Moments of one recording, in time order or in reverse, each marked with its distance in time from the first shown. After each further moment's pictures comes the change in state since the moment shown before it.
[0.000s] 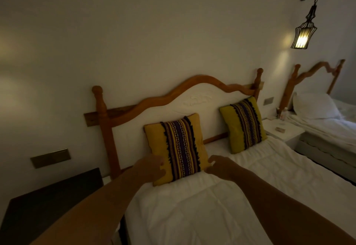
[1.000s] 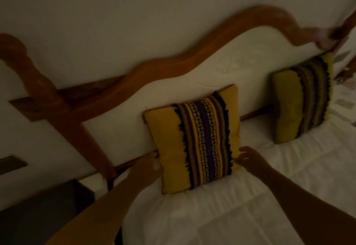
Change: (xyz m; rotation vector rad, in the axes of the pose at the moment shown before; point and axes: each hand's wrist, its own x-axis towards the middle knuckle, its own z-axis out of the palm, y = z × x) left_hand 0.307 -0.223 0.146 -0.403 -0.106 -0.338; right_hand 0.385 0.073 0.085 0.470 -0.066 0.370
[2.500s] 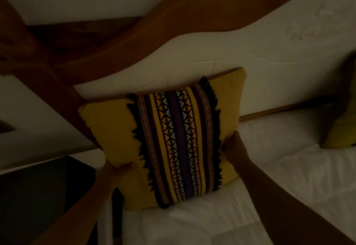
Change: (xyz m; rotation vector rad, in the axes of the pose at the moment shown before) left_hand 0.026 -0.180 0.040 -0.854 0.267 -0.518; right_hand 0.112 -0.049 0.168 0.008 0.026 -0.078
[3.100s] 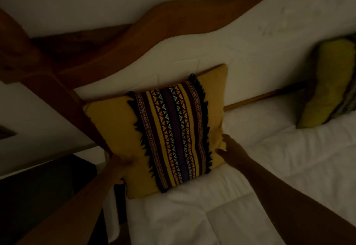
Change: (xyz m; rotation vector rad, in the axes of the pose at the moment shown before) left_hand -0.035 0.026 -0.003 0.108 -0.148 -0.306; right_hand -0.065 0.034 -0.038 -0.354 -0.205 -0.075
